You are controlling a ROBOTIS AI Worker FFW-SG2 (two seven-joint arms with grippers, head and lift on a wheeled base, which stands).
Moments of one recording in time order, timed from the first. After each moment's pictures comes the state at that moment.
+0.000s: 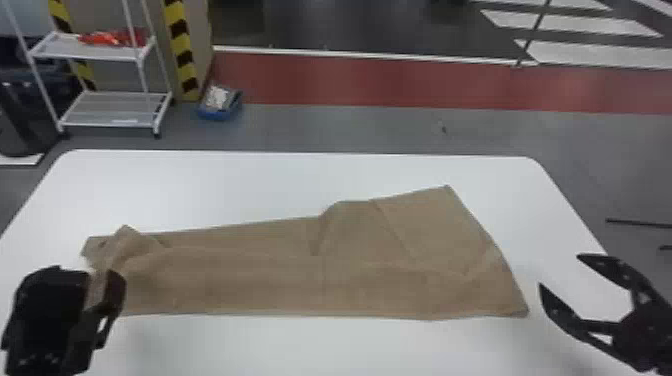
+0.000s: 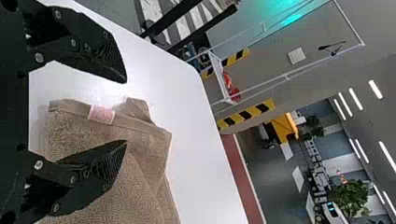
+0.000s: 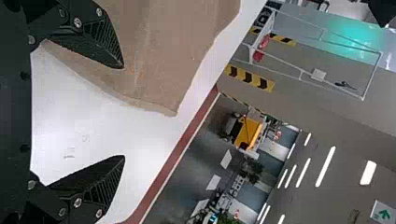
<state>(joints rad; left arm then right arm) 0.49 0.18 0.01 -2.14 -0.17 0.54 0.22 0.39 -0.28 -0.55 -1.60 0.08 -0.31 0.77</state>
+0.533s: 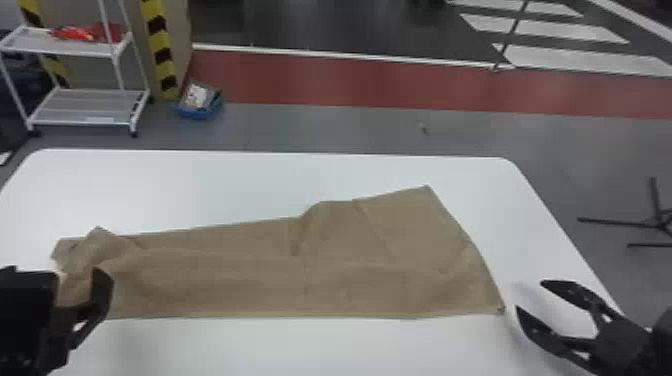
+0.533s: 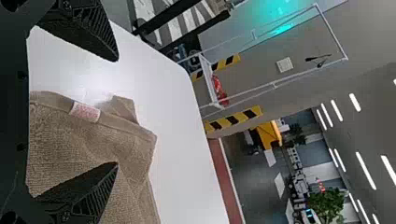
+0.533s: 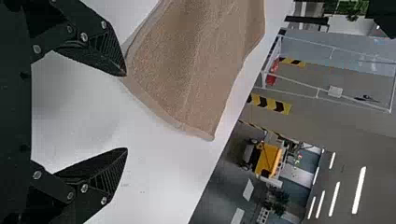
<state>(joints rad) 0.45 0.17 0.01 -2.05 -0.13 0.40 0.27 0.32 -0.33 -0.57 -1.37 0.03 -0.33 0.96</state>
